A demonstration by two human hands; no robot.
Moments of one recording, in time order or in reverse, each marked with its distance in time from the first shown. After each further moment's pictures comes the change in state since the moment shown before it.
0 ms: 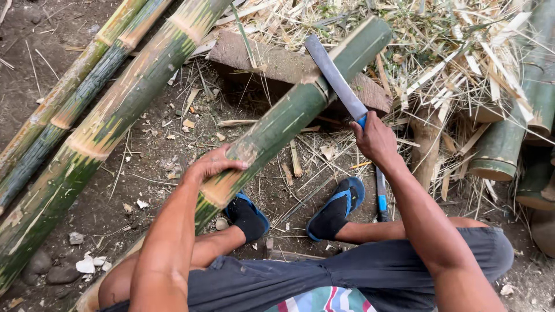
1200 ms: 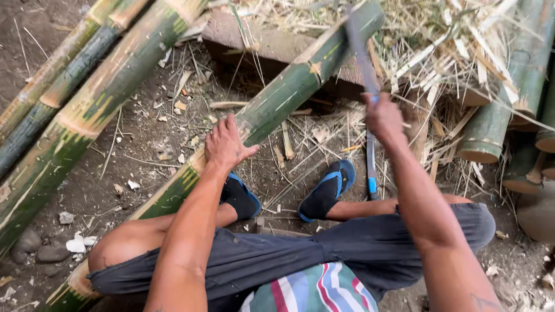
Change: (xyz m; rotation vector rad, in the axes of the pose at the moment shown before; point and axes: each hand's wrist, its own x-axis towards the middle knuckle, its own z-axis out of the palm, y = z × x) left_hand -0.035 0.055 0.082 0.733 0.460 -0.015; right_hand 0.000 0.051 -0.001 0.085 -0.020 0.266
